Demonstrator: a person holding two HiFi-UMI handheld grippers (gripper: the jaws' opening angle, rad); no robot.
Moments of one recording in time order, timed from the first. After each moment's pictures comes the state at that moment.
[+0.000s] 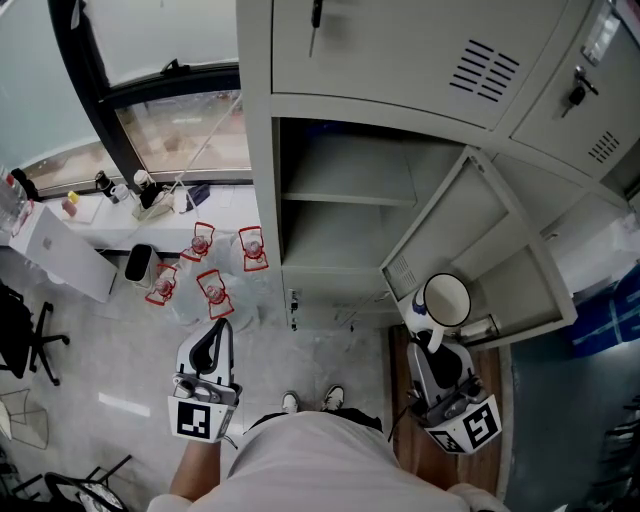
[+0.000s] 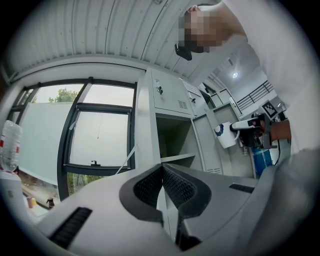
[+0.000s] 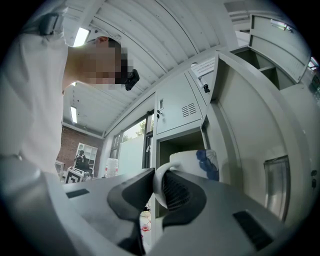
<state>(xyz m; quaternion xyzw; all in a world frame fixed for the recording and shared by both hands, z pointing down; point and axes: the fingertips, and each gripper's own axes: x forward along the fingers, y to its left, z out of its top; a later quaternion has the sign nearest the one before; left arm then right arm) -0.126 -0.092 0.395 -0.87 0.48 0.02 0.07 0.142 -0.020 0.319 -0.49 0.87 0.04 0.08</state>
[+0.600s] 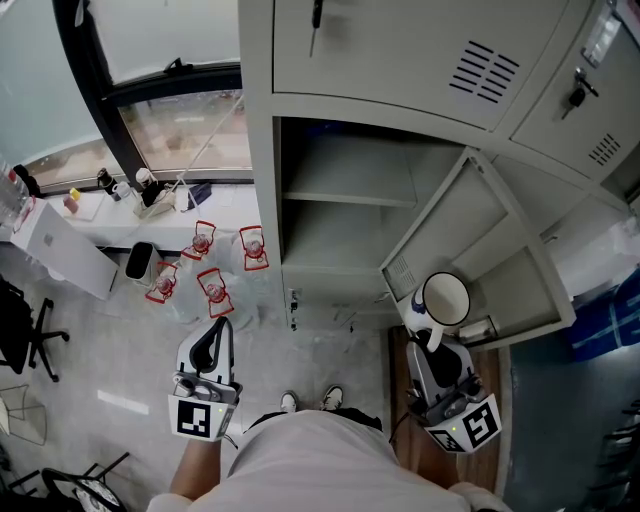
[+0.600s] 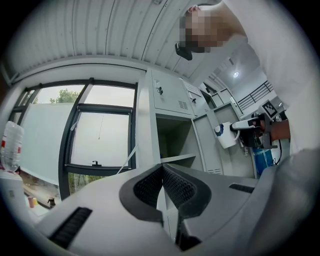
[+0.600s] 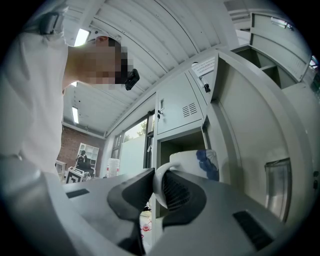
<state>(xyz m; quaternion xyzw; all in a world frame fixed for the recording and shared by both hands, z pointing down) -0.124 -0.089 0.394 -0.87 0.49 0.02 0.07 0.143 -0.021 0.317 -0.48 0.87 0.04 0.08</state>
